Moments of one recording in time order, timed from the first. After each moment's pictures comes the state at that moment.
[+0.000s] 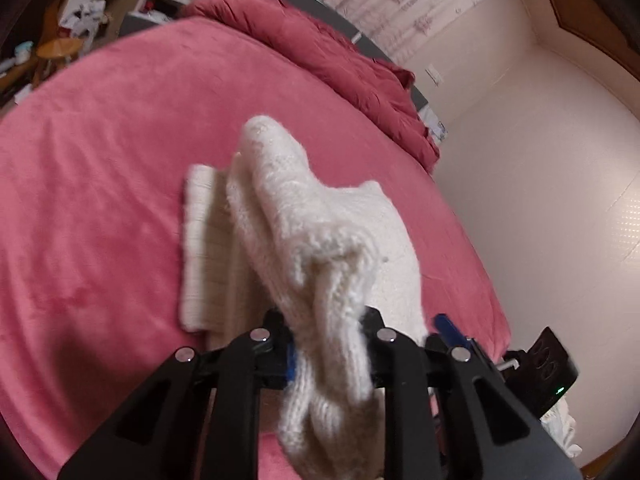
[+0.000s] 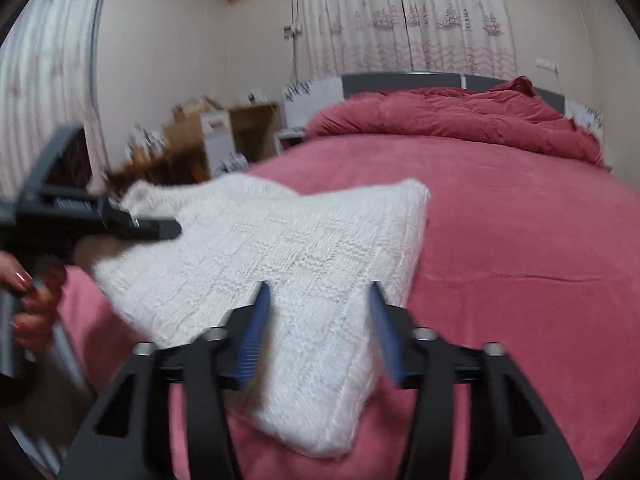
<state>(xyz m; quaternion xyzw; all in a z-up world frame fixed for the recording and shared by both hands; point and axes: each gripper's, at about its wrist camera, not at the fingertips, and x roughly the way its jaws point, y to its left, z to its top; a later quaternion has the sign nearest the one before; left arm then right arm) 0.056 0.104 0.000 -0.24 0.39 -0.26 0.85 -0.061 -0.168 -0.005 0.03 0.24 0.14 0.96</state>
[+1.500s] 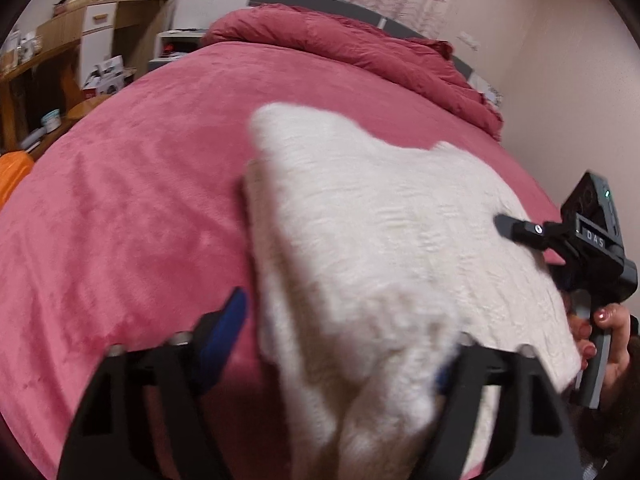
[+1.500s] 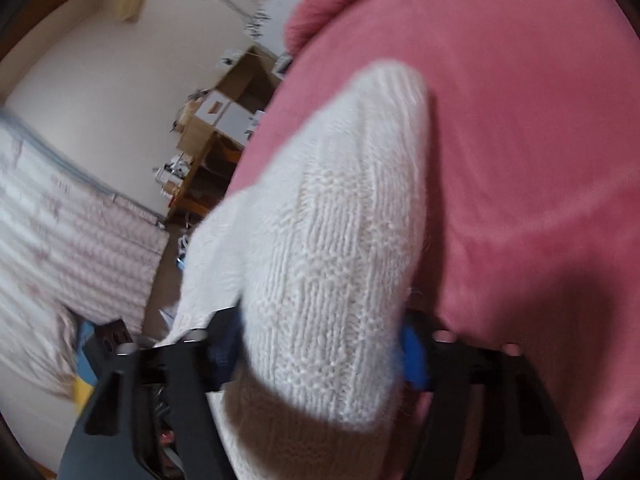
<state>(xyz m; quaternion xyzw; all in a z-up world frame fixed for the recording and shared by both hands) 0.089 0.073 -0.036 -0.09 0.39 -0.16 0.90 0.075 -0.215 -0.043 0.29 0.42 0.23 0.83</state>
